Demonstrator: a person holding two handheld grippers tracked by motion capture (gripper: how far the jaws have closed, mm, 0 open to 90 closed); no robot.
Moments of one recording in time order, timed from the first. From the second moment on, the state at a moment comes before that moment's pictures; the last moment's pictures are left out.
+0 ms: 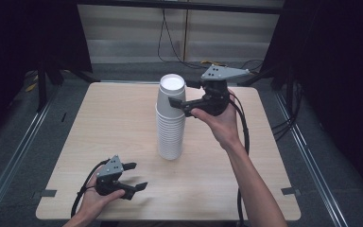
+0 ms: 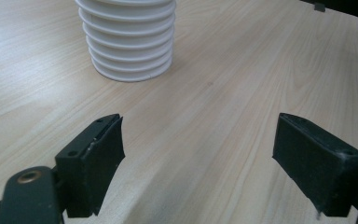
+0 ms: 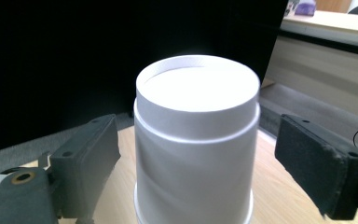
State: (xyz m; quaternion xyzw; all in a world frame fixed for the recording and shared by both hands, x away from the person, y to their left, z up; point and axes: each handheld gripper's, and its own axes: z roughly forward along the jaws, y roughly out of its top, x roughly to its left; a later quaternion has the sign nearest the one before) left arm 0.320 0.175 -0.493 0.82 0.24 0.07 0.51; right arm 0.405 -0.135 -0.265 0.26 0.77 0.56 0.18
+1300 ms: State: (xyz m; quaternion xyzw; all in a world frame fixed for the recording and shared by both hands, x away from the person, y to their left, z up) left arm 0.320 0.175 -0.493 0.82 0.24 0.07 0.51; right arm 0.432 -0.107 -0.265 0.26 0.81 0.51 0.15
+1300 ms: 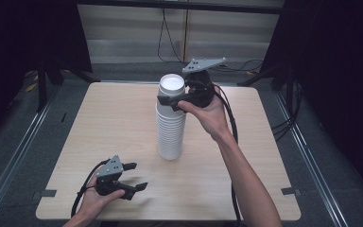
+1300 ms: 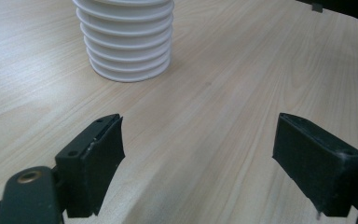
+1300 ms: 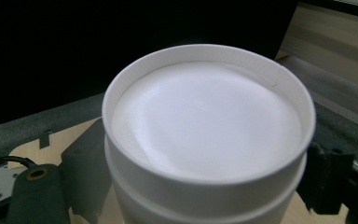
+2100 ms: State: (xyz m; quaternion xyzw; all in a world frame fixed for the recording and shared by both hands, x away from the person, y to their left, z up) left arm 0.320 0.175 -0.493 0.82 0.24 0.07 0.51; right arm 0.430 -0.114 -0.258 0.25 0.79 0.54 0.14
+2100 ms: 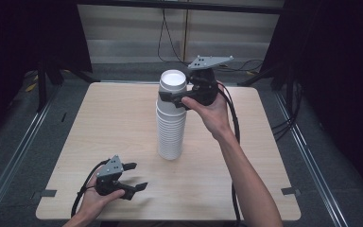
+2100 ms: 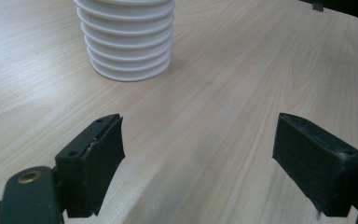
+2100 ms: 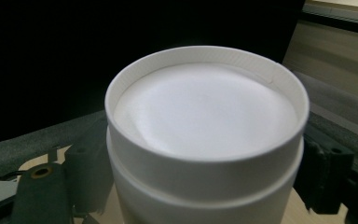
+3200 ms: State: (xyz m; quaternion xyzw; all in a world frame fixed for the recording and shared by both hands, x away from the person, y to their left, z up) left arm 0.321 0.175 -0.494 0.82 0.25 0.07 0.51; right arm 0.424 -0.129 -0.243 0.25 0.73 0.63 0.14
